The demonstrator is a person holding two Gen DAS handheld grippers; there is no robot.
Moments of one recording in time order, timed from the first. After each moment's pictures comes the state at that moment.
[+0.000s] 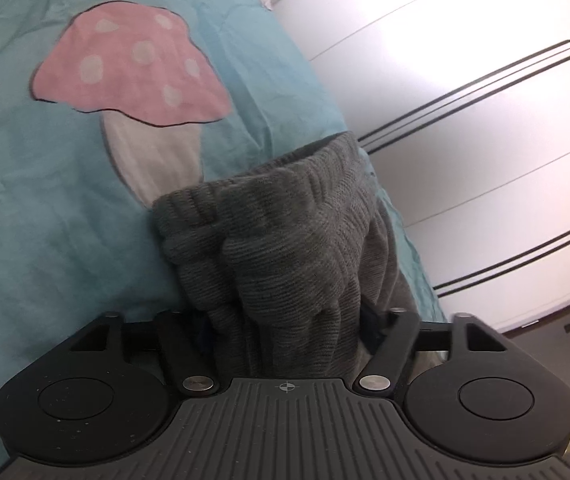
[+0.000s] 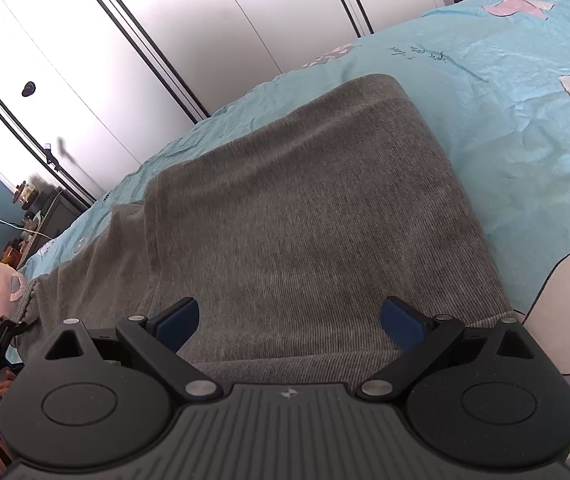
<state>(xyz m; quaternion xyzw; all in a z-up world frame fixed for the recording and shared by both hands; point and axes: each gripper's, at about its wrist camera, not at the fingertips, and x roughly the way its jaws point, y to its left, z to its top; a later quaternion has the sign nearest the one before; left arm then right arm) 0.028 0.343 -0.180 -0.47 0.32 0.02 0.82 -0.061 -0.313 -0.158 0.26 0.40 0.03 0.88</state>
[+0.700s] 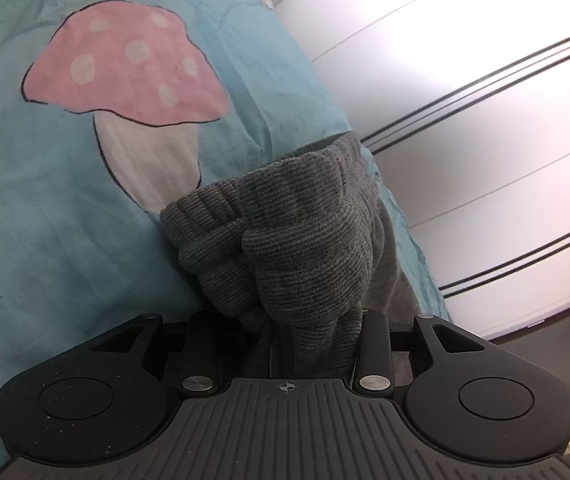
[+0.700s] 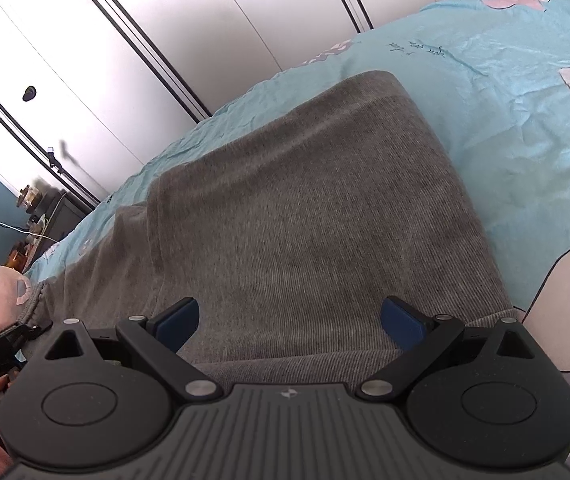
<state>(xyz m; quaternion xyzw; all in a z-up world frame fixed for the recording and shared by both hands) 0.039 0.338 -0.179 -0.47 0.32 0.03 0.82 -0.062 -0.317 -0.159 0.27 0.40 0.03 0.87</state>
